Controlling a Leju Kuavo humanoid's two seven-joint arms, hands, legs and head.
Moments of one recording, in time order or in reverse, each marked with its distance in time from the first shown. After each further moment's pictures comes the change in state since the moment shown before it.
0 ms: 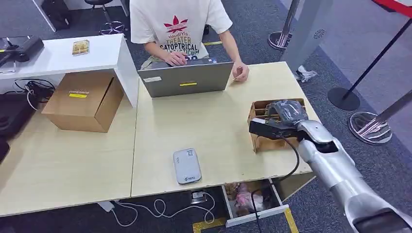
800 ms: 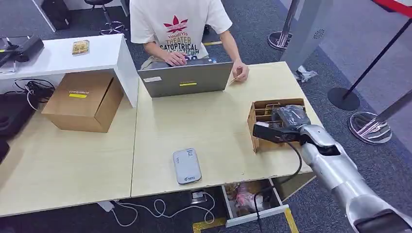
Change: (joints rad) left arm 0.000 0.006 0.000 0.000 -0.007 0.000 -0.005; right arm 0.010 -0.010 -0.003 0.061 -0.022 -0.010 -0.016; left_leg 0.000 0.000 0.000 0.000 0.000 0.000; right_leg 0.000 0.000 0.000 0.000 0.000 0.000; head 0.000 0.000
